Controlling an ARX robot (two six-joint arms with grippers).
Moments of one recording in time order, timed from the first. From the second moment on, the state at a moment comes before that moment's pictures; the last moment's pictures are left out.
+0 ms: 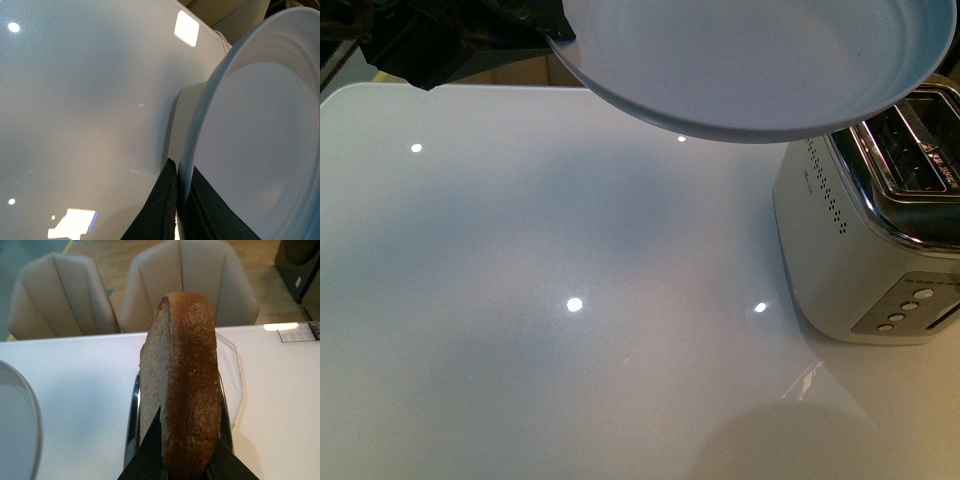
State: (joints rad) left arm -0.51 1.47 0.91 -0.09 0.04 -0.86; right arm 0.00 1.17 0.78 0.02 -0.07 0.08
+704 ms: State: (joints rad) left arm -0.51 1.47 0.91 -0.09 0.04 -0.86; right arm 0.12 1.43 0.79 0.10 0.12 -0.08
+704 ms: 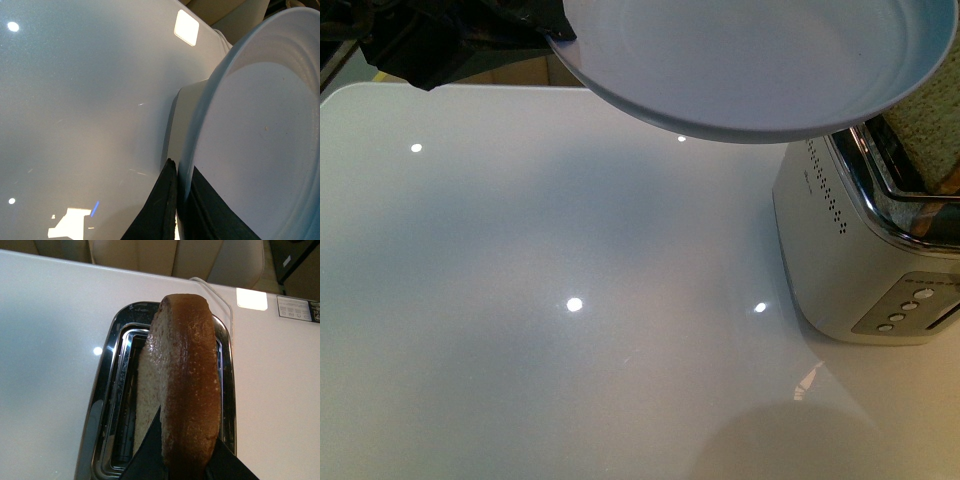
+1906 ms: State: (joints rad) left arm -0.51 1.47 0.91 -0.09 0.04 -0.86; right arm 0.11 1.40 0.75 0.12 0.07 -0.02
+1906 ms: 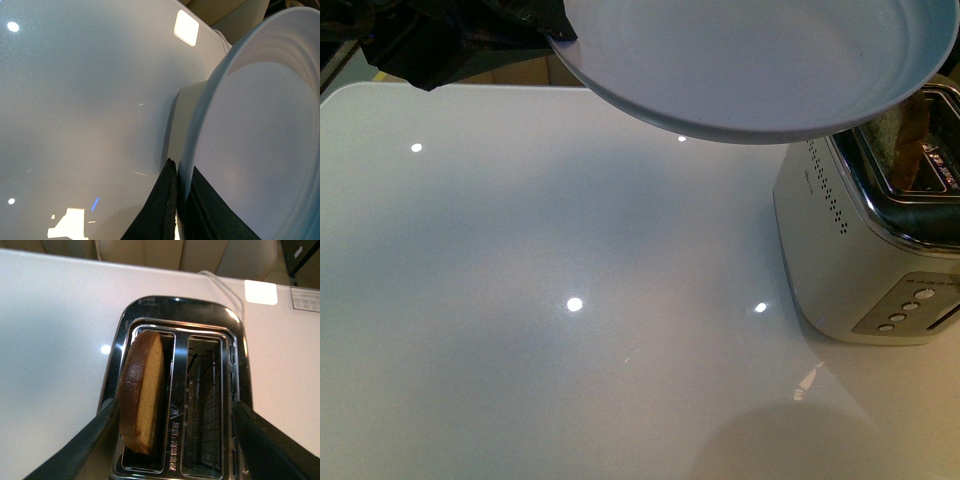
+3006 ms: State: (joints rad) left arm -0.51 1.47 0.91 -0.09 0.04 -0.86; right arm 0.00 0.72 0.12 0.58 0.00 0.00
